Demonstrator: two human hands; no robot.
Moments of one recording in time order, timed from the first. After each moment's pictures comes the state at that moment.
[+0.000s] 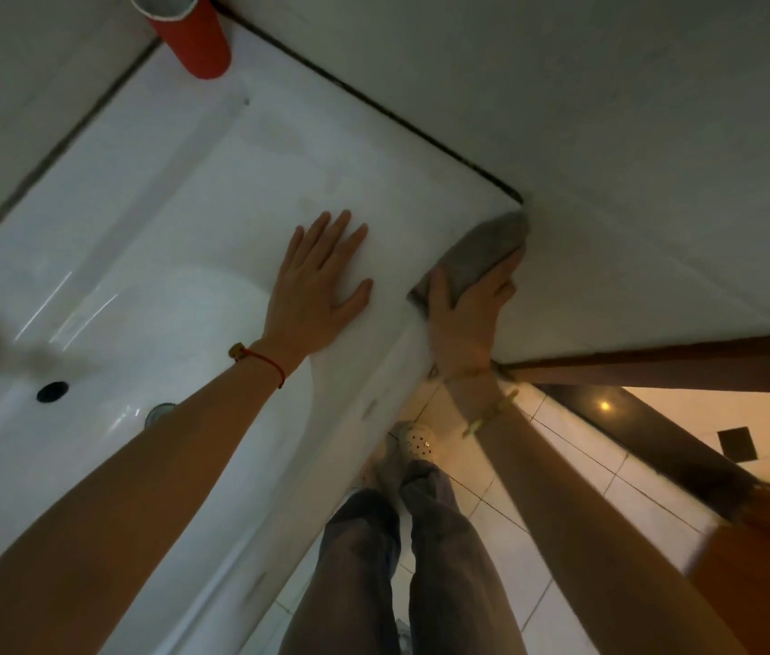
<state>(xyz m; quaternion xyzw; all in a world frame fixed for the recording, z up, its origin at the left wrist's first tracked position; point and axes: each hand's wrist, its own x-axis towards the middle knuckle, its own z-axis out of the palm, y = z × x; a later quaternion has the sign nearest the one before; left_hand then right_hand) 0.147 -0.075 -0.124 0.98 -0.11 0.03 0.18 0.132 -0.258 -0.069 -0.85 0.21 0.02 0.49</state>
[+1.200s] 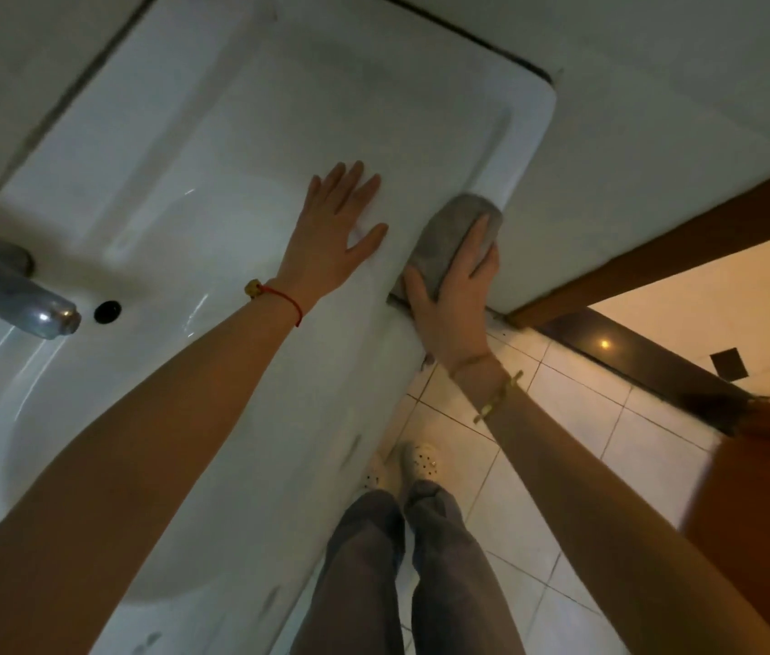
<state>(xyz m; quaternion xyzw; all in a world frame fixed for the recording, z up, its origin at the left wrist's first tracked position) 0.084 -0.024 -0.133 0.95 -0.18 0.02 0.26 -0.003 -0.191 -0.081 -0.88 0.12 0.01 0.45</state>
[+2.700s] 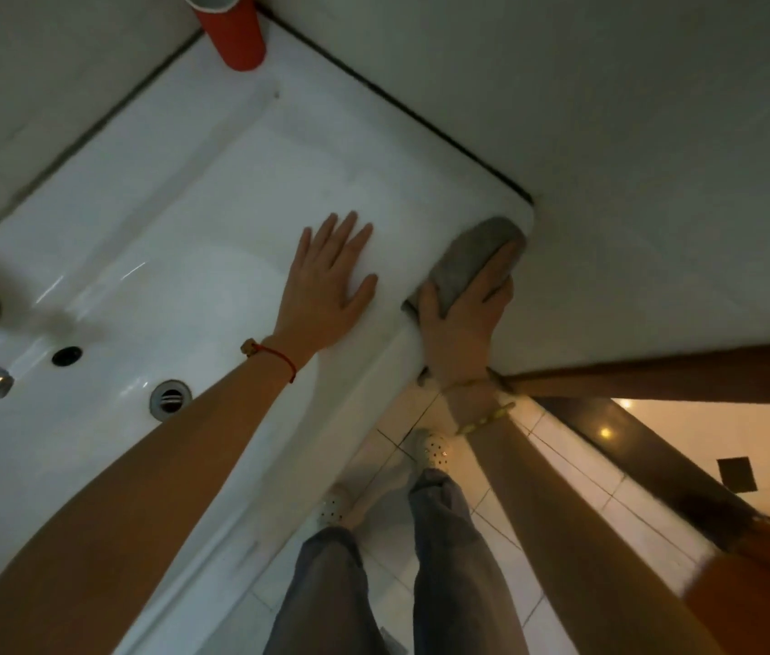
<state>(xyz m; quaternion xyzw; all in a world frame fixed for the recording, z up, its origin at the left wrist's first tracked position) 0.127 -0.081 -0.124 0.98 -0.07 0.03 0.18 0.107 -0.255 -0.074 -0.90 0.14 0.00 0.41</state>
